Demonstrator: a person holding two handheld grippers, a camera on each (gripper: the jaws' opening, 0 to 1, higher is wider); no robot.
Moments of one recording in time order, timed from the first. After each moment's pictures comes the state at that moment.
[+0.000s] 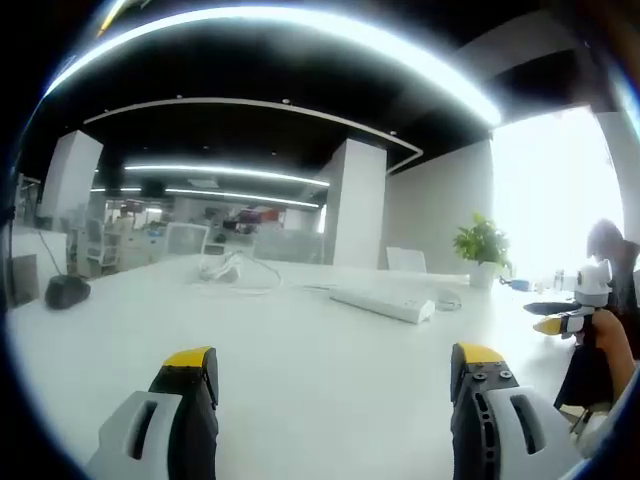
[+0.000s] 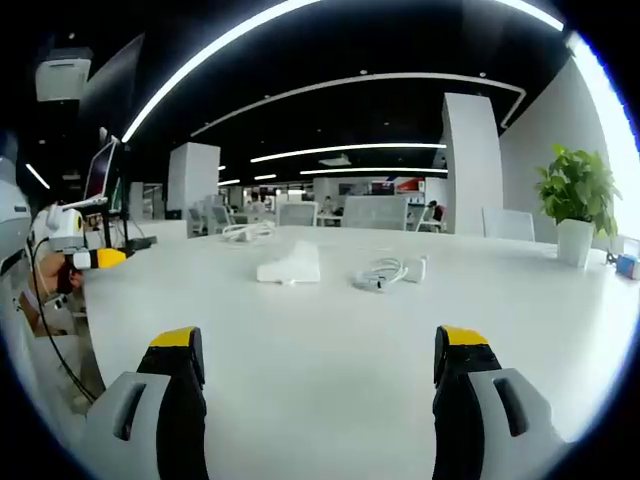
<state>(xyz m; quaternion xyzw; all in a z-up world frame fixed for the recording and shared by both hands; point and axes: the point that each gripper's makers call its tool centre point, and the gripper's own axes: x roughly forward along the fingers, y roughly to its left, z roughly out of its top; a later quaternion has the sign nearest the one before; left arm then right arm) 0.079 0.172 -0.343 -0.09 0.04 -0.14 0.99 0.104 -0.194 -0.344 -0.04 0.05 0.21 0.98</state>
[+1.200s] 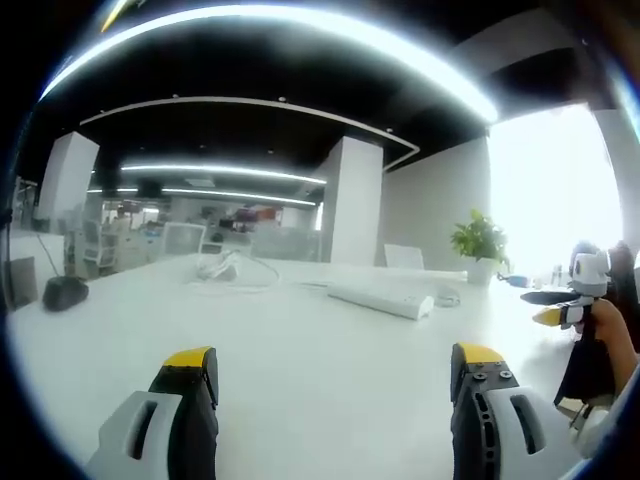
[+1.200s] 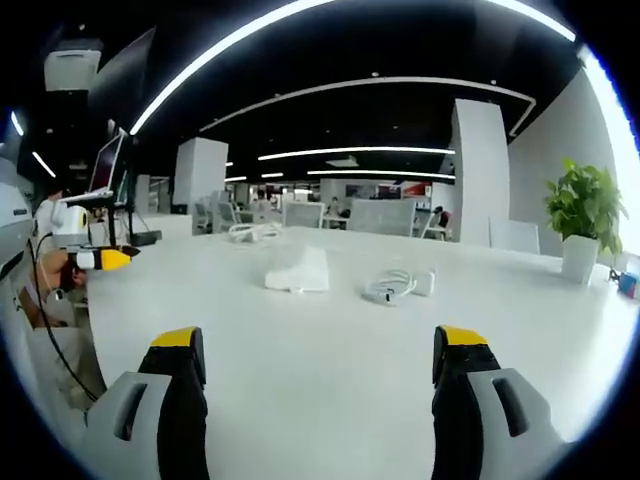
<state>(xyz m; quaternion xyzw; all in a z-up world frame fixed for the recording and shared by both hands) 0.081 0.172 -0.346 -0.09 0.04 -0.14 0.98 0.106 -0.180 -0.330 -0.06 0.04 0.22 0.97</state>
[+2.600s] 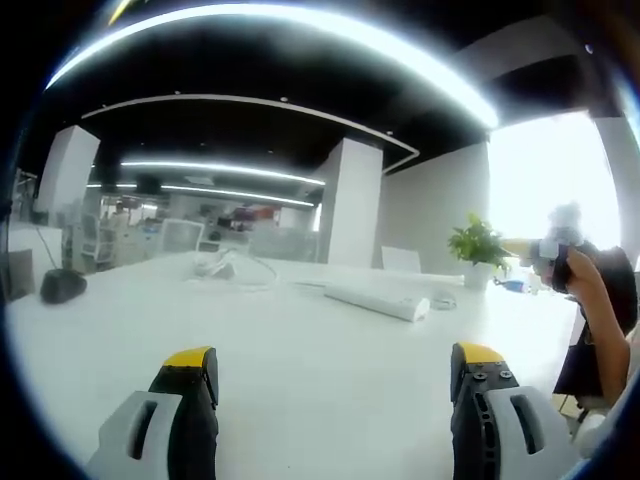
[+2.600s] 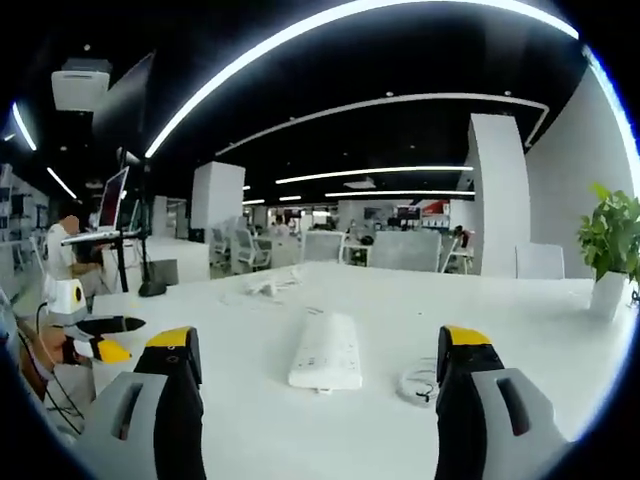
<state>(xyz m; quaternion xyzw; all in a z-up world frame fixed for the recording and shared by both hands) 0.078 0.171 -0.347 -0.10 0.04 -0.15 0.98 0.163 -0.111 -0.236 -0.04 0.00 0.27 0.96</state>
